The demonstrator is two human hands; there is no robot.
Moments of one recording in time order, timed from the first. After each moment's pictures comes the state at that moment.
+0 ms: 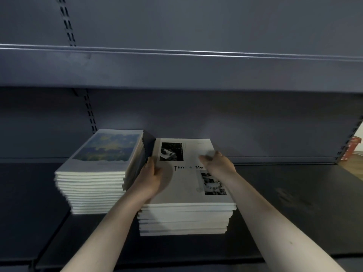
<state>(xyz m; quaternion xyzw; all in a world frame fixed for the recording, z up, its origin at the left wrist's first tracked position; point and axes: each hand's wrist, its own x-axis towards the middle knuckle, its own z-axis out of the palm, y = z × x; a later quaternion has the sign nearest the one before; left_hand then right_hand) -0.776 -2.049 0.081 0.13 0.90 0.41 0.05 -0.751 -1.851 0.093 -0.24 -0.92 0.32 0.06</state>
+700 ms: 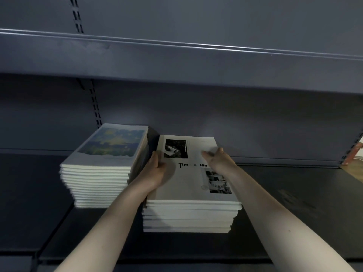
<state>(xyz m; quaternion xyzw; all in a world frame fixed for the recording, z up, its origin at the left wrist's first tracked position) -0.786 -2.051 0.080 0.12 0.87 0.47 0.09 -0.769 -1.852 0.095 -0.24 -0.90 0.37 0.02</state>
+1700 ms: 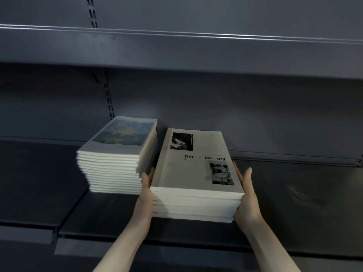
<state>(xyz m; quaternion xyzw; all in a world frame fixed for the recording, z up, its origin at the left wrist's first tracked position) -0.704 -2.069 0.032 -0.09 0.65 0.75 0.06 -0.659 -1.866 0.037 -0.11 -0.55 0.83 0.09</state>
